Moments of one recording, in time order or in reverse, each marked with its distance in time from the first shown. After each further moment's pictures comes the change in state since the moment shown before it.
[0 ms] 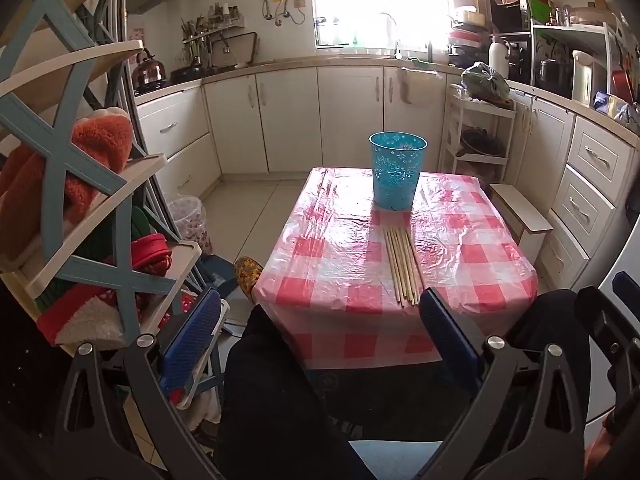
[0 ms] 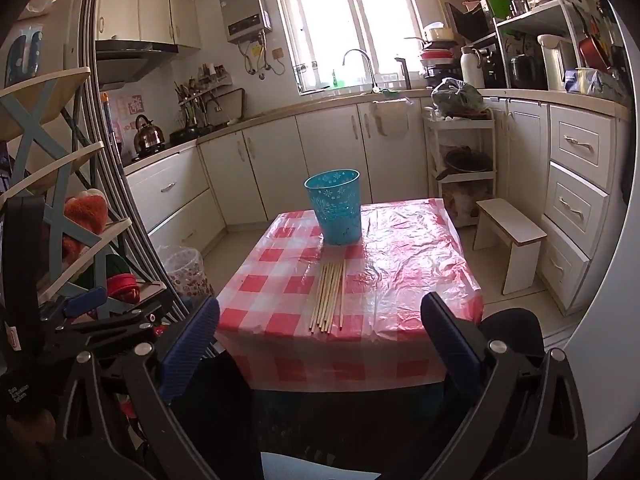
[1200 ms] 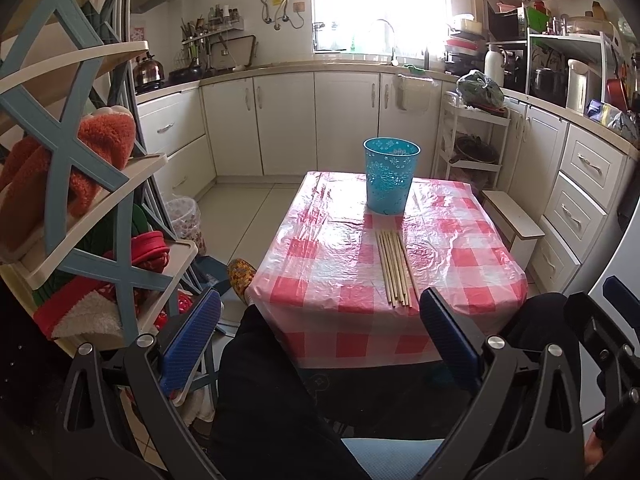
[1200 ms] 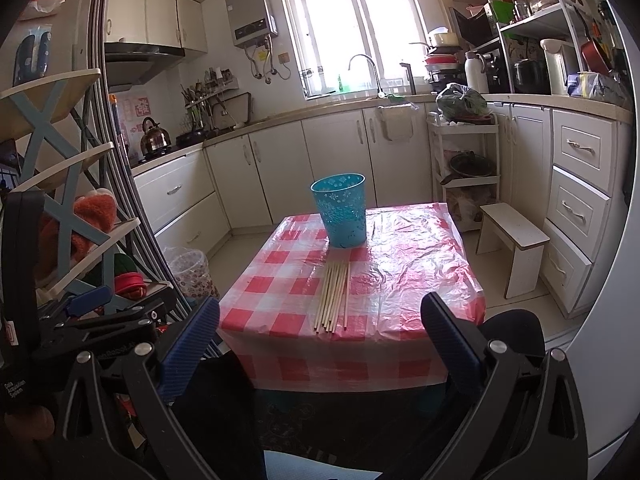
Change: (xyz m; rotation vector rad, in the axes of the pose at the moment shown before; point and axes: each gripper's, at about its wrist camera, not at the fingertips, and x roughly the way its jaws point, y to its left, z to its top) left arm -0.009 0.005 -0.001 -0.021 -0.008 -0.028; right arm -0.010 0.000 0.001 0.000 -0.018 0.018
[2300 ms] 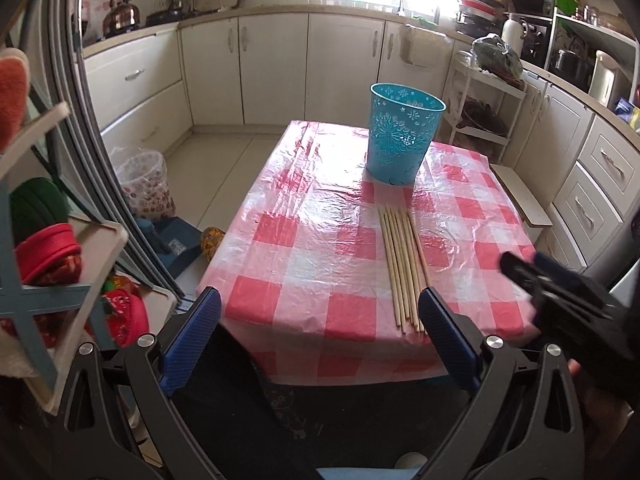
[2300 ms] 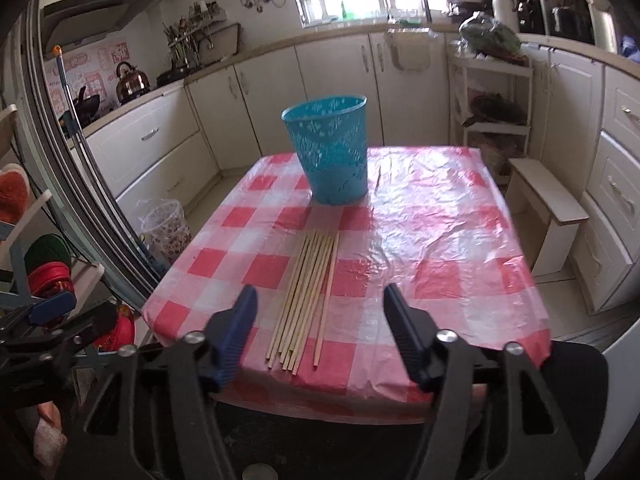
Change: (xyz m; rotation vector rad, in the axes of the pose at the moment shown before) left arm 0.166 -0.002 0.025 -0.058 0.203 -0.071; right arm 0.214 -0.045 0.011 -0.009 0.284 0.033
